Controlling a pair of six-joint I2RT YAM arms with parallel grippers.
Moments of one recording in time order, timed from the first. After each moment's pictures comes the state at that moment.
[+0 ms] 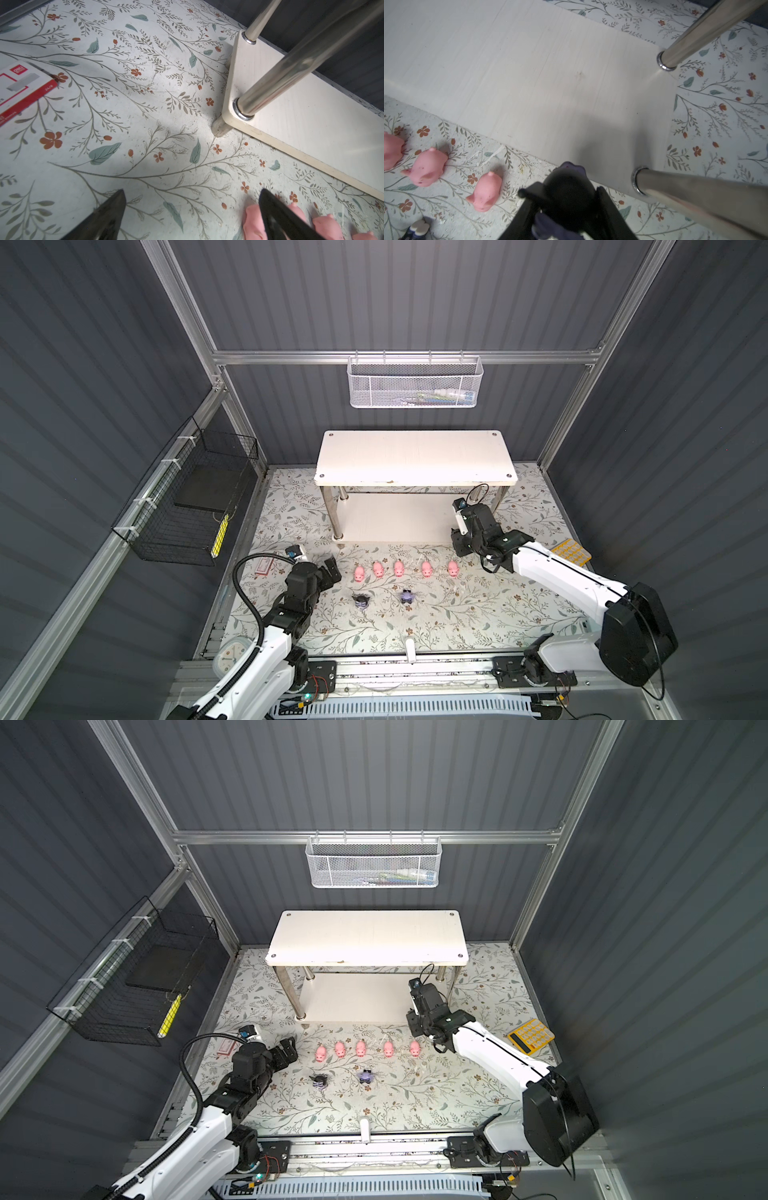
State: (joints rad) left arm -0.32 0.75 0.22 -0.03 -0.23 -0.56; right arm 0.54 1.38 0.92 -0.39 0.21 0.09
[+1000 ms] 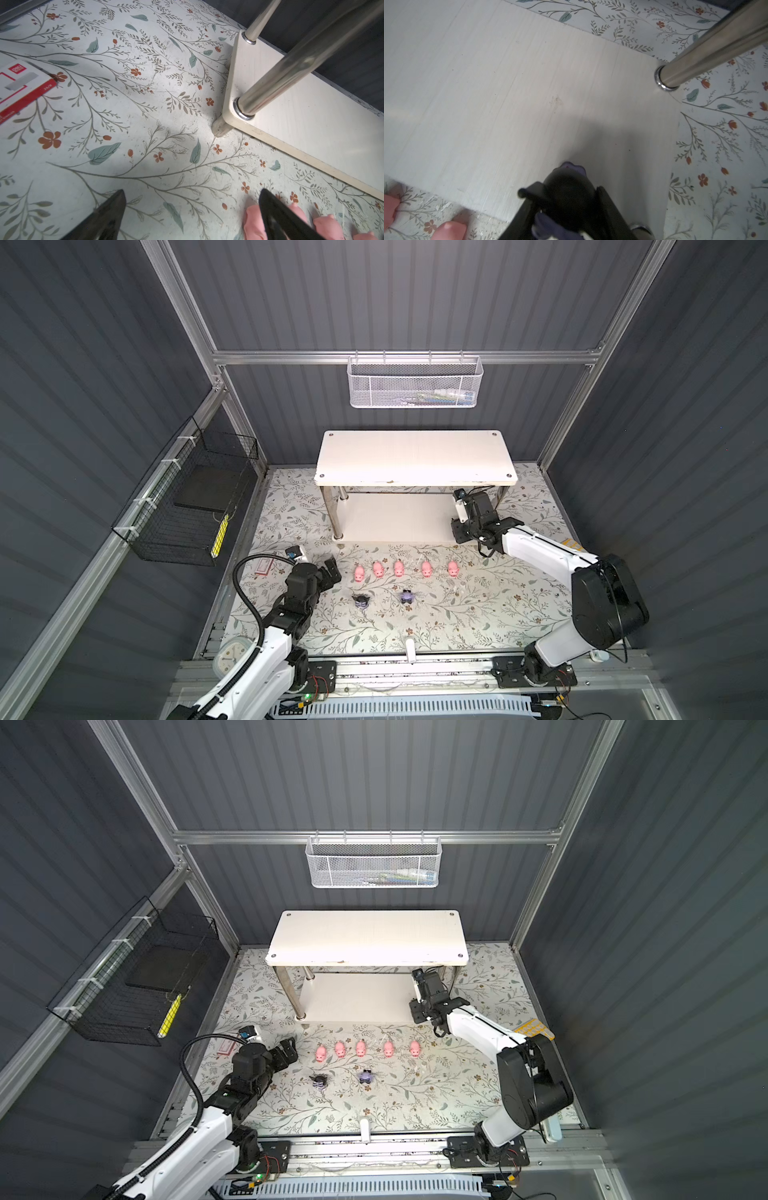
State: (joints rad) left arm -0.32 0.76 0.20 -0.01 -0.23 -0.56; right arm 0.42 1.57 1.00 -0.30 0.13 0.02
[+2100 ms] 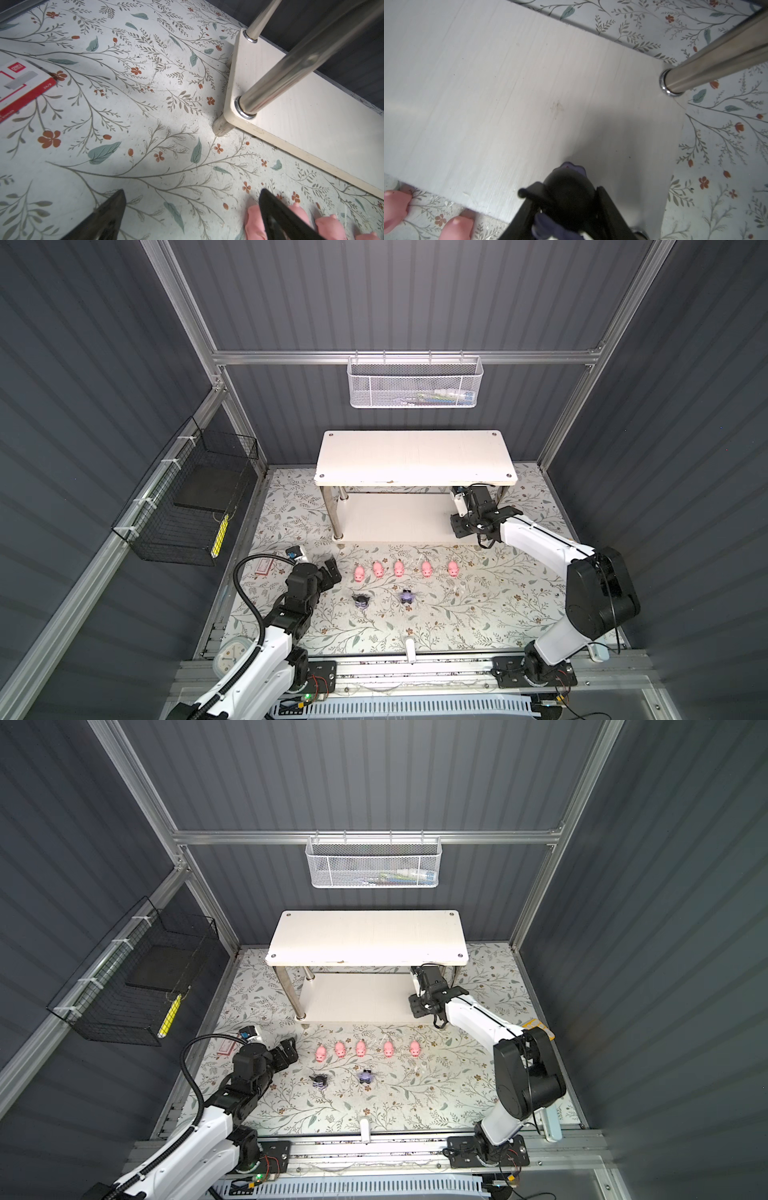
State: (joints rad) left arm -0.32 0.77 0.20 0.00 -0.23 -0.56; right arm 0.41 1.63 1.13 -0.44 0.09 0.02
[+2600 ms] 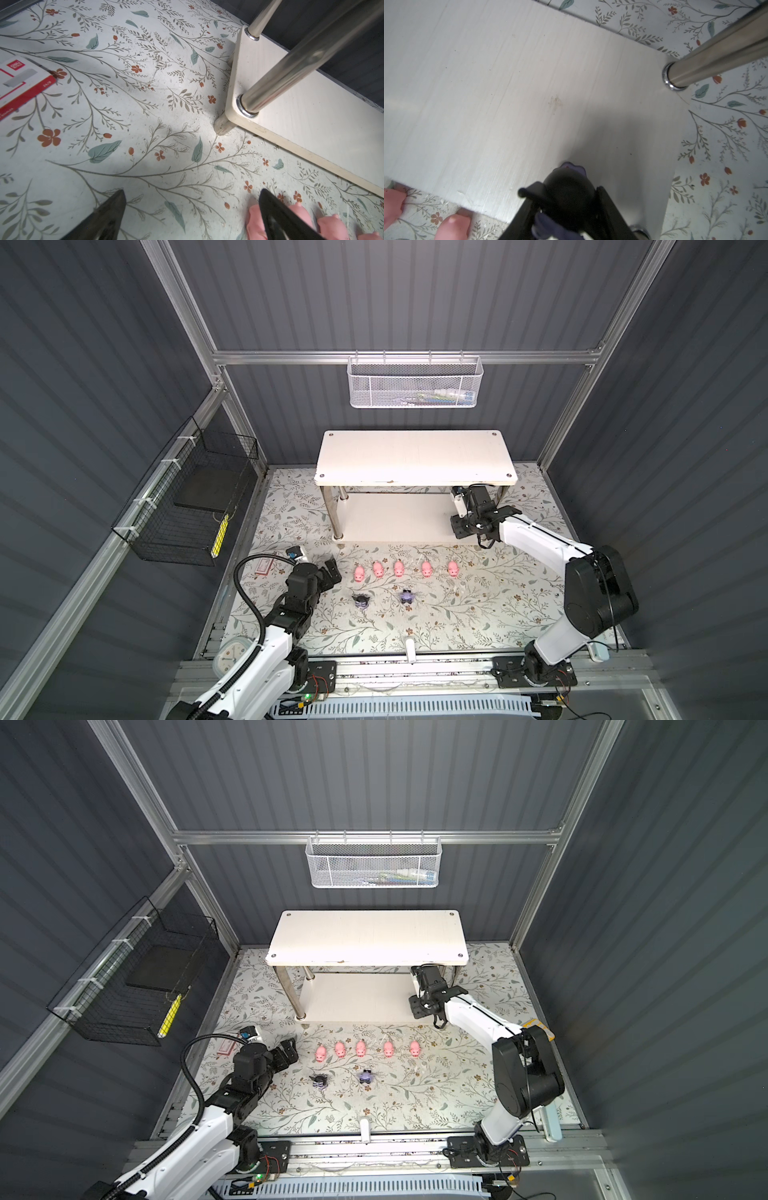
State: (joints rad) left arm -0.32 0.77 0.20 0.00 -0.23 -0.56; right arm 0.40 1.64 1.13 -0.45 0.10 0.02
